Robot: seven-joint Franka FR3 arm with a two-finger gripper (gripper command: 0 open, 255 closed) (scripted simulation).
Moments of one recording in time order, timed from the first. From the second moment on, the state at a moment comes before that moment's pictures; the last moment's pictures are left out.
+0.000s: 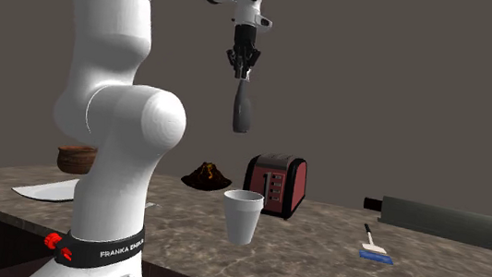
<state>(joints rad) 0.20 -0.14 0.05 -1.56 0.06 1.49 0.19</state>
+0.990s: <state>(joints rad) 0.26 0.26 0.10 -1.13 0.02 1.46 0.29</state>
